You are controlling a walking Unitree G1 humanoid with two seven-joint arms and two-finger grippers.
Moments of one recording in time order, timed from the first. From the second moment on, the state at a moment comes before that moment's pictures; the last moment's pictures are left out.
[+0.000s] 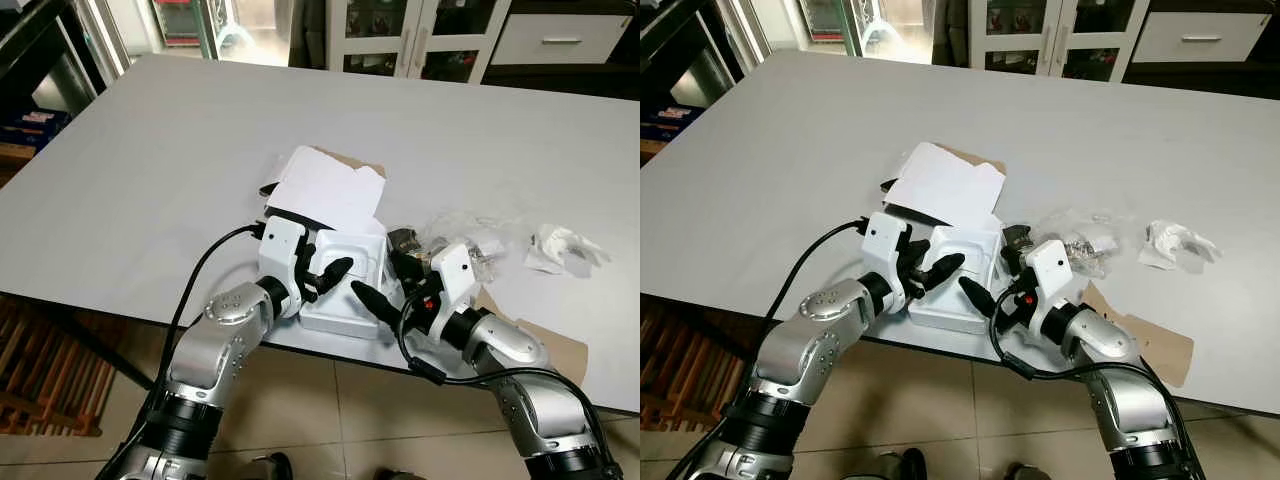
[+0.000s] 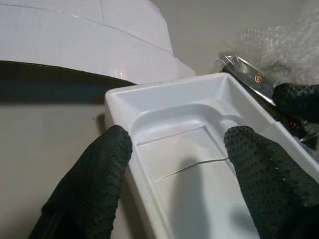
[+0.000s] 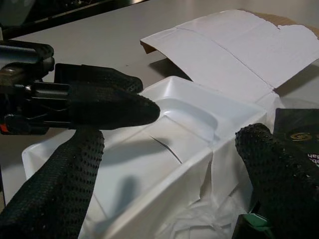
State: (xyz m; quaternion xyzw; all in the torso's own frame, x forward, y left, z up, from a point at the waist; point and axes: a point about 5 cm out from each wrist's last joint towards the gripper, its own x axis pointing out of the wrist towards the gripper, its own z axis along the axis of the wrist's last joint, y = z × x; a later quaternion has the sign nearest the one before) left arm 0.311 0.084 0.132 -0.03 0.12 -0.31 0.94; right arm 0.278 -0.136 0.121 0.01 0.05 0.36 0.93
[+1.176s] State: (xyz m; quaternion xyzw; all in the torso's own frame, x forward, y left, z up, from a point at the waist) left arm 0.312 0.086 0.133 0.03 0.13 -0.30 0.94; right arm 0.278 -0.132 0.121 0.01 0.05 0.36 0.93
